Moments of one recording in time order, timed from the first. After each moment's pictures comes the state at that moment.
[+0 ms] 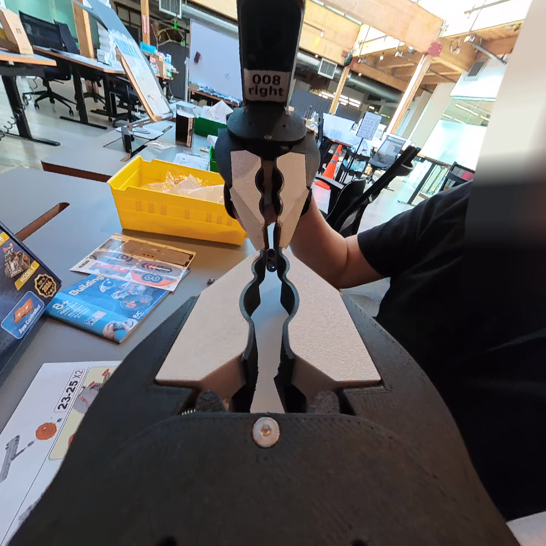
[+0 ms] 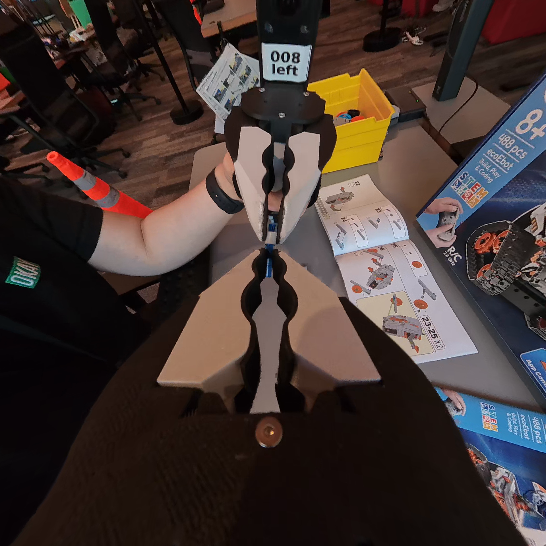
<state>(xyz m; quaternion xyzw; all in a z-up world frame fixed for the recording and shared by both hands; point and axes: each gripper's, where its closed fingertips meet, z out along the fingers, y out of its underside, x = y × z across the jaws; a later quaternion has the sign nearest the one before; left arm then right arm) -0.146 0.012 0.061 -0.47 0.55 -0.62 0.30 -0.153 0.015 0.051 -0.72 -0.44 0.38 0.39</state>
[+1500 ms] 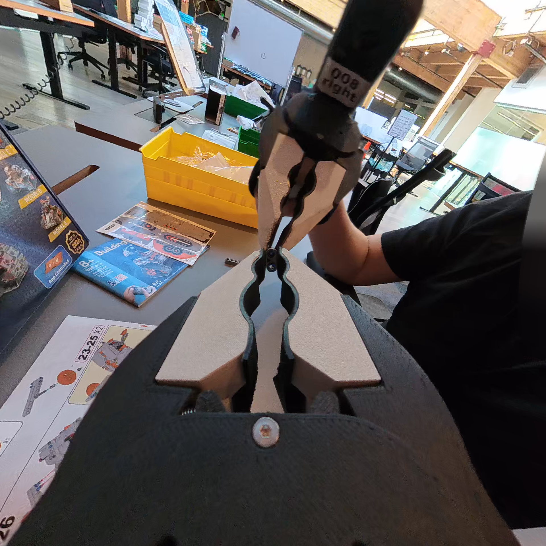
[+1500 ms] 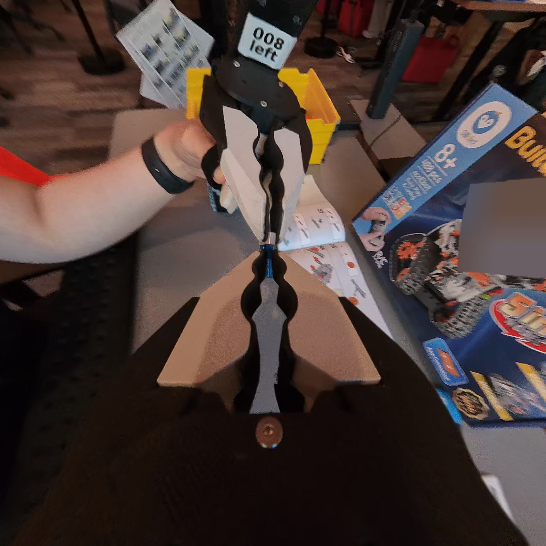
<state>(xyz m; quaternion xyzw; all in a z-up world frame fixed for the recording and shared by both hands) -0.147 0.035 0.042 -0.53 0.53 -0.60 0.28 -0.153 0.039 0.034 -0.72 -0.47 0.25 0.46</state>
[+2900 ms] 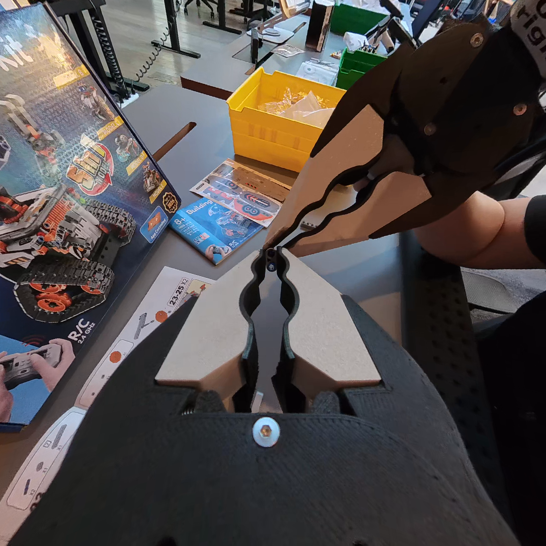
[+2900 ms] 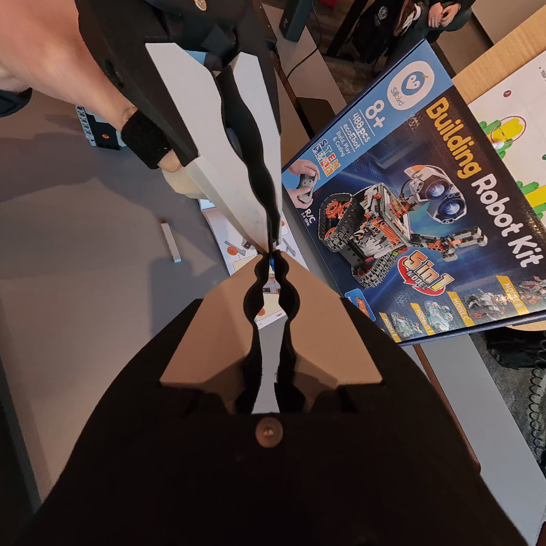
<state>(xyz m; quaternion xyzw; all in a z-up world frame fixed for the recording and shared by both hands) -0.136 0.061 0.012 -0.63 0.55 -0.41 0.36 -0.143 0.069 0.006 -0.76 -0.45 0.01 0.47</state>
